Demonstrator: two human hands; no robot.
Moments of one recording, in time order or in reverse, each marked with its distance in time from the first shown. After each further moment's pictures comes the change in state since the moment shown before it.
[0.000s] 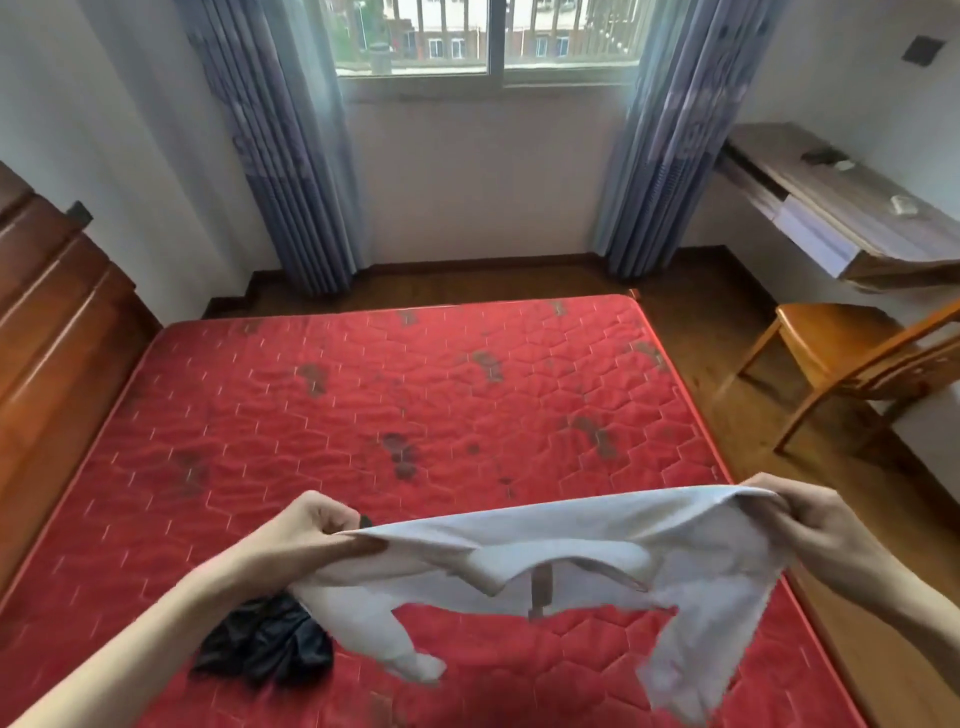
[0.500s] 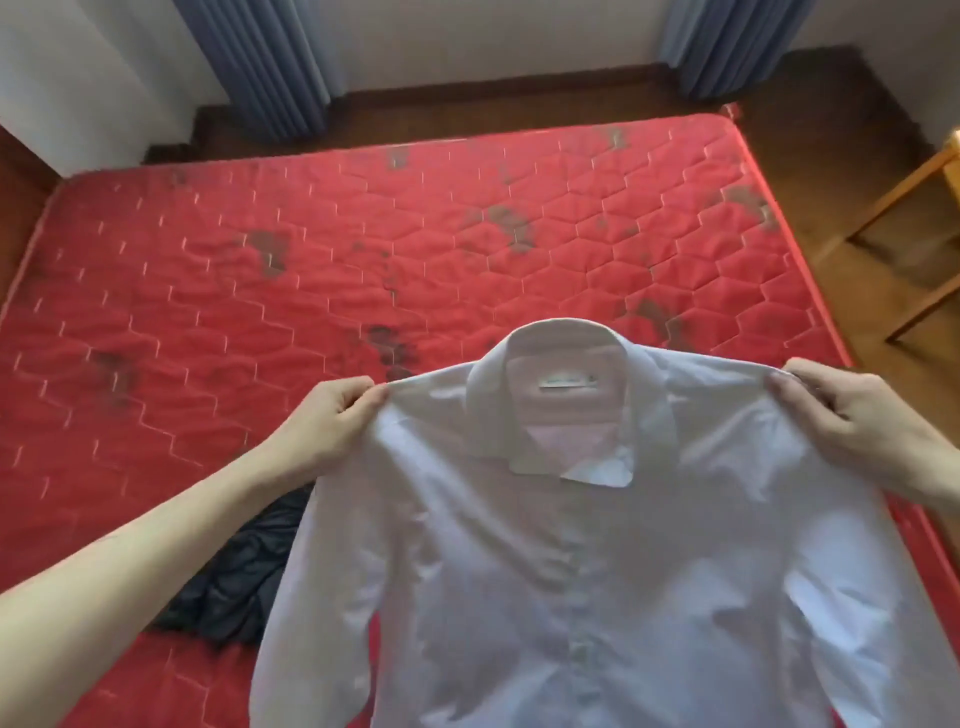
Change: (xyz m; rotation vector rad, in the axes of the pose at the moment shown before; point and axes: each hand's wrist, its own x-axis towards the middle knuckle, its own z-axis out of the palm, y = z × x) left_hand 0.255 -0.169 0.022 0.153 0.311 -0.142; right_hand 0.186 0.227 0.159 -0.229 -0.076 0.220
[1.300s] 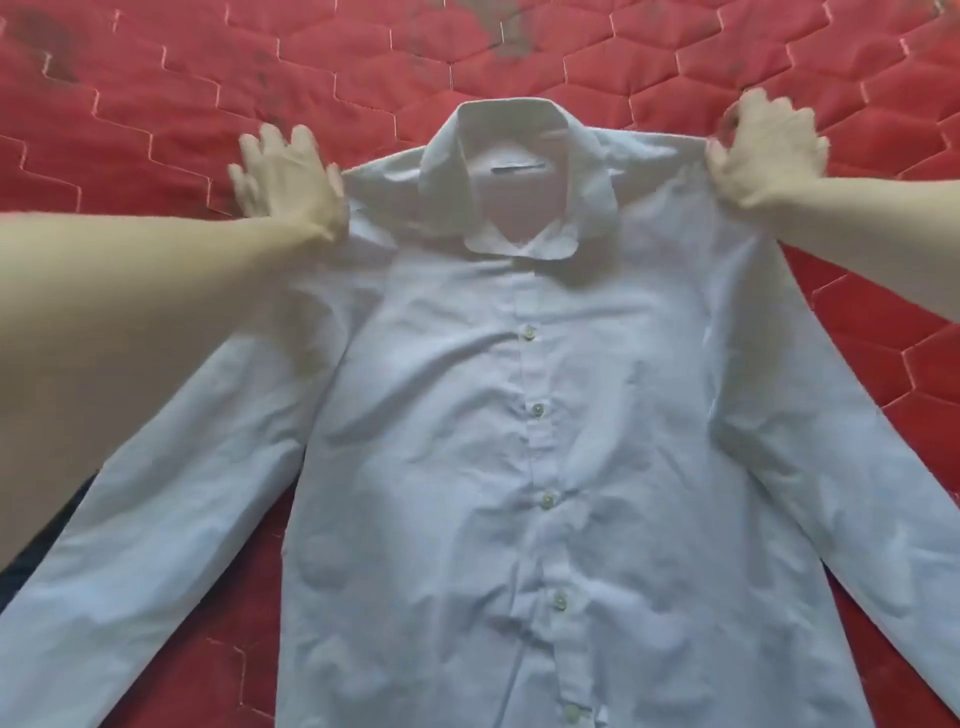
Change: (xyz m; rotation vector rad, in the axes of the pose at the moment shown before) left_hand 0.320 -0.144 0.159 0.696 0.588 -0.105; right_hand 0.312 0.123 0.237 -0.483 0.279 0.191
